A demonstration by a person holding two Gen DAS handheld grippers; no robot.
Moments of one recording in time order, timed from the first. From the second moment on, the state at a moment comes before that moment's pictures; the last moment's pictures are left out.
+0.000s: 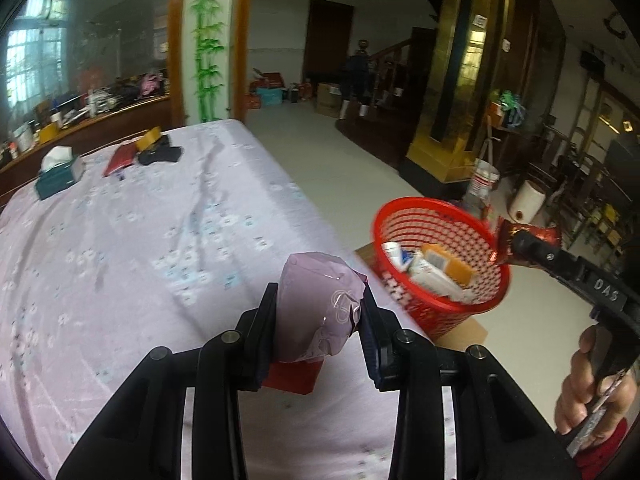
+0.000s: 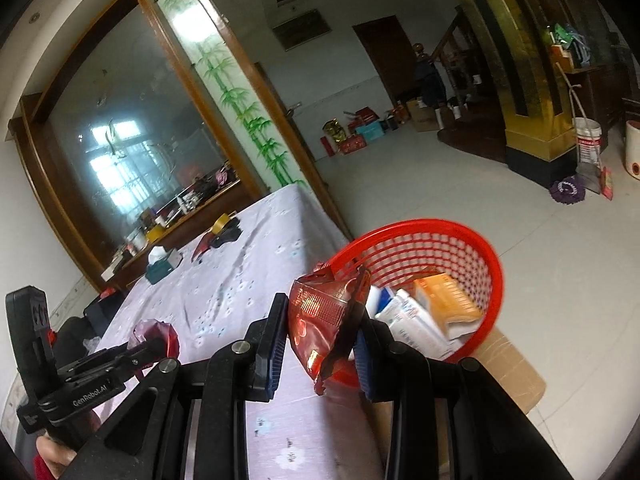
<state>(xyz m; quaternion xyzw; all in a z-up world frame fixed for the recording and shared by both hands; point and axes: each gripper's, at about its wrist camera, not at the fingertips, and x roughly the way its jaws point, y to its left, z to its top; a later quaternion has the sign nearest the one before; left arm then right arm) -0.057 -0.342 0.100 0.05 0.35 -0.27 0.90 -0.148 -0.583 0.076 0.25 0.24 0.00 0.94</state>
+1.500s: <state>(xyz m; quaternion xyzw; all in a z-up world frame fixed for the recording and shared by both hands) -0.017 -0.496 0.063 0.09 0.39 -0.35 0.85 -0.117 -0.658 0.077 0.26 0.25 -0.04 0.93</state>
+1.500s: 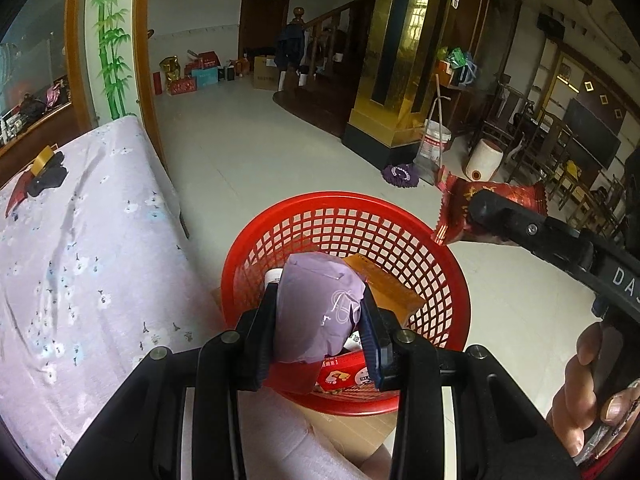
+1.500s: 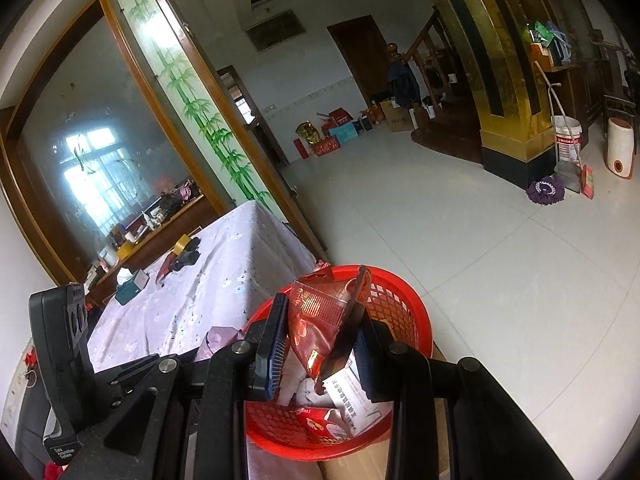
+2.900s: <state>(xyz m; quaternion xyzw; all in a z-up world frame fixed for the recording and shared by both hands) -0.005 -0.517 0.033 0.10 0.42 -0.36 0.83 -0.076 -0.661 0.058 0.26 0.29 -0.04 0.92</state>
